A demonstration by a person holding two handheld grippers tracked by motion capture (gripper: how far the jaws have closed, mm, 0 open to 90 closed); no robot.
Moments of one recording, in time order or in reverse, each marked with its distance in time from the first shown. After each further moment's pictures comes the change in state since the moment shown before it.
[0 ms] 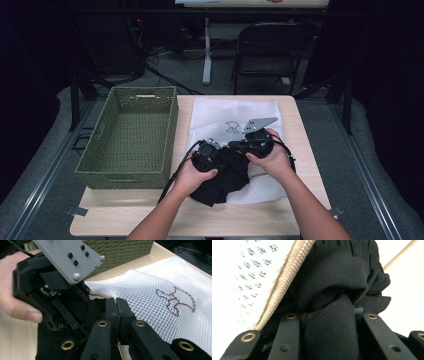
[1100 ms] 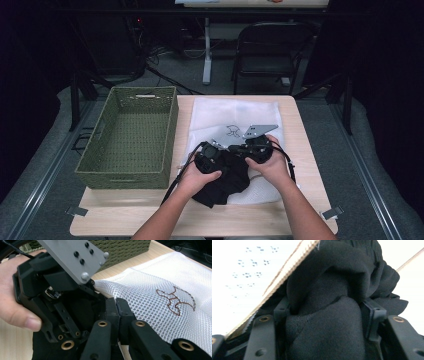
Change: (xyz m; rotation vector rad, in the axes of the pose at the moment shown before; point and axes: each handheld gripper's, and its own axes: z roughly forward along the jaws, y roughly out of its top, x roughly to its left) left arm -0.002 0.001 0.010 0.014 0.081 0.012; right arm 0.003 -0.019 0.009 -0.033 -0.012 0.043
